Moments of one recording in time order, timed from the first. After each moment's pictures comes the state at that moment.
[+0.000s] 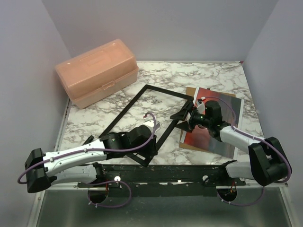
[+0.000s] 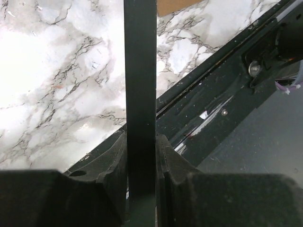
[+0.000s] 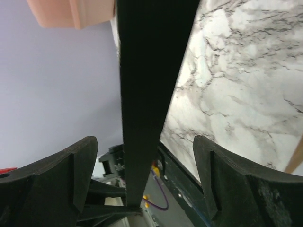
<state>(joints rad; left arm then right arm) -1.17 1.04 0.77 -0.52 -0.04 -0.70 0.34 1.29 0.50 0.27 -0.65 1.12</state>
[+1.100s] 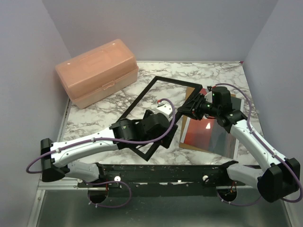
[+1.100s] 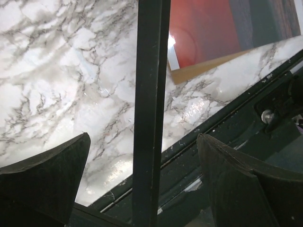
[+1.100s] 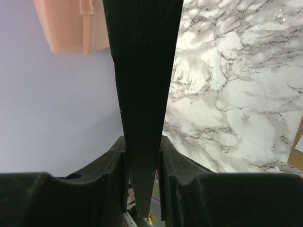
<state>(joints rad) -1.23 1.21 1.19 -0.73 -0.32 -0.53 0.33 1.12 0.82 -0.26 -0.50 1.07</state>
